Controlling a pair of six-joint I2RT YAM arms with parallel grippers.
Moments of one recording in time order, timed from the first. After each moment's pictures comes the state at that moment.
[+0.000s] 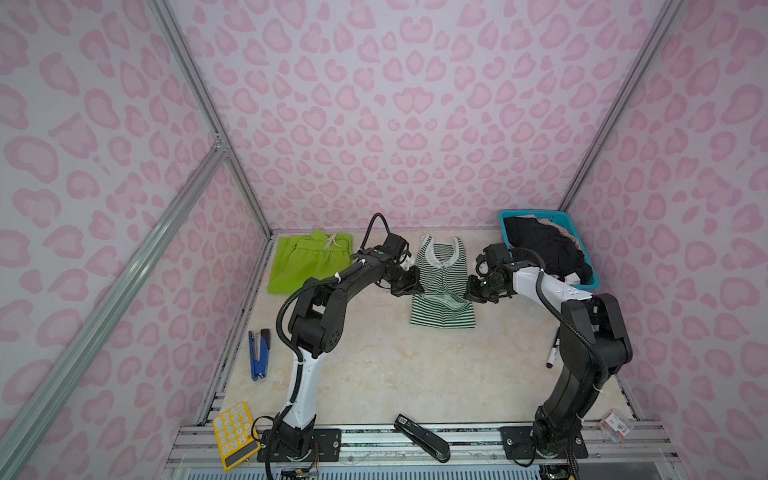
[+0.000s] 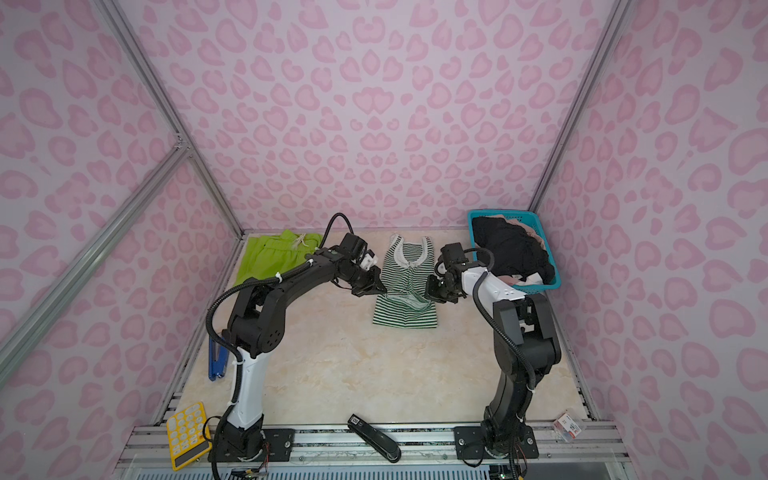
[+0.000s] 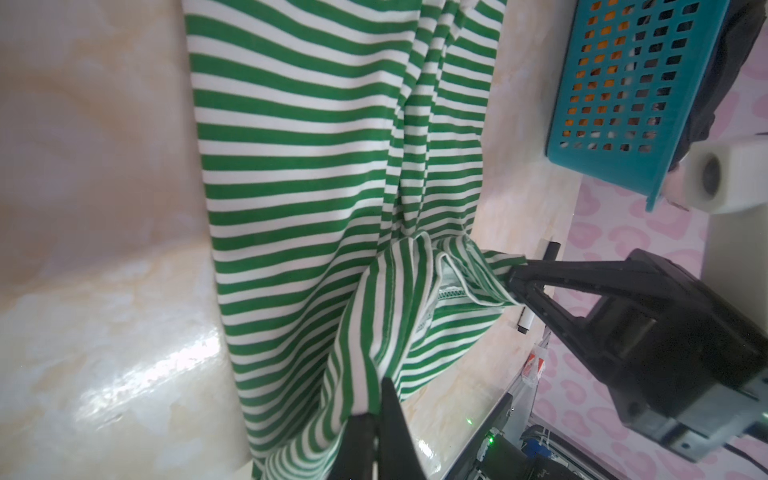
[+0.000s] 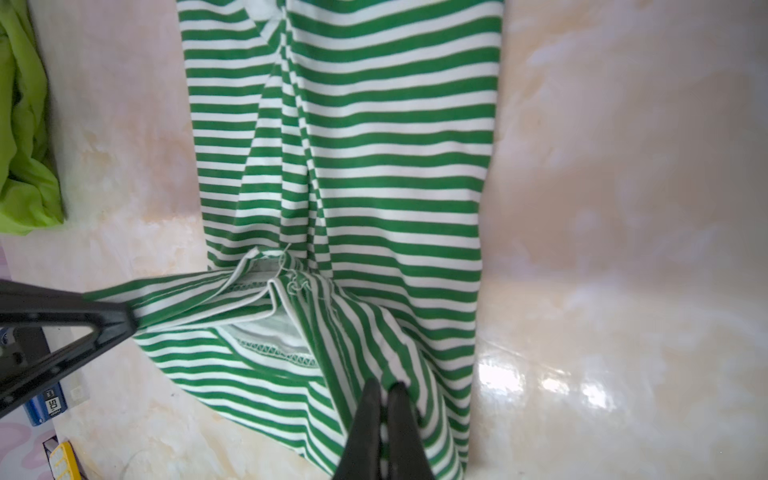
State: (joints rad) left arm -0.53 2.19 1.74 -0.66 0.63 -0.59; right arm 0.27 1.79 1.25 -0.58 -0.33 0.38
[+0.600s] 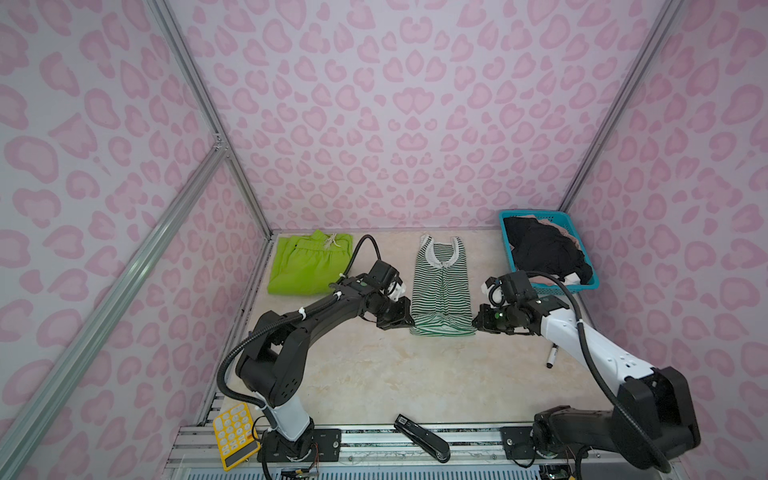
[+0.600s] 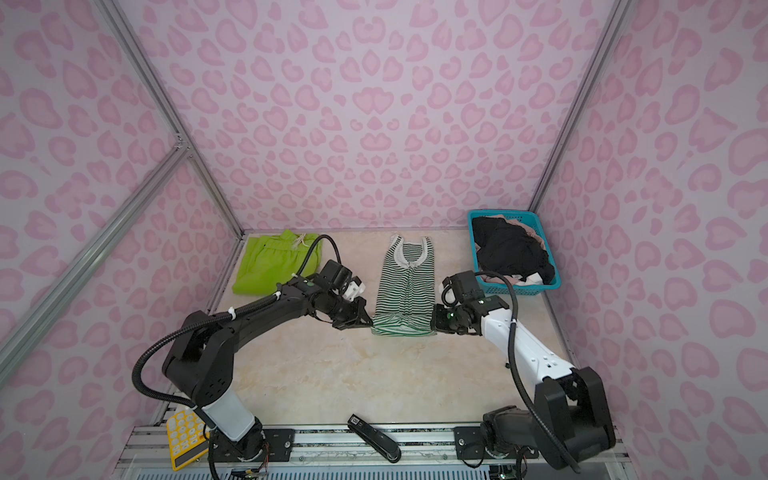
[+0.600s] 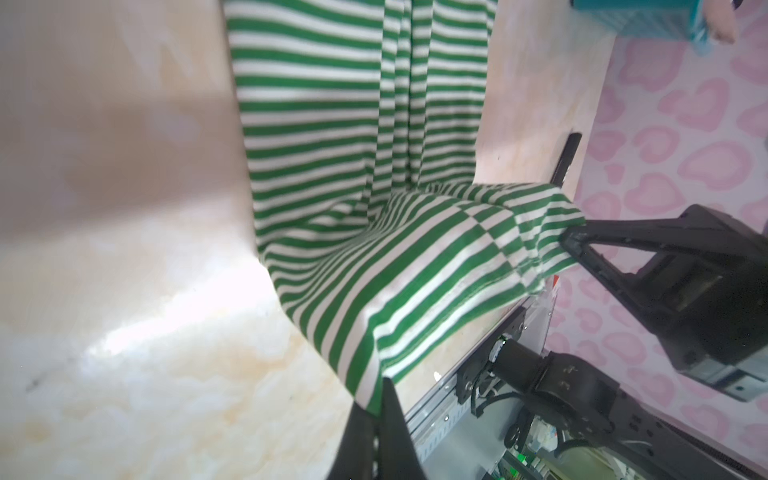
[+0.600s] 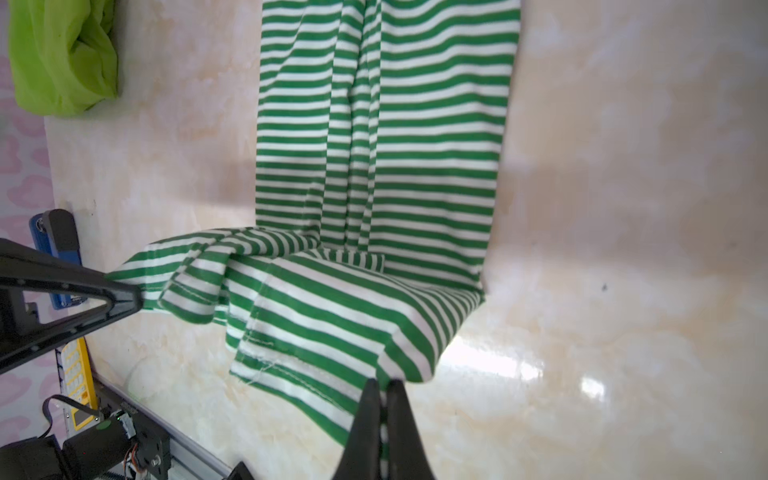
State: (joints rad) left arm -0.64 1.68 1.15 -0.60 0.58 -0.63; right arm 0.36 1.25 0.84 -0.65 -0.34 0.39
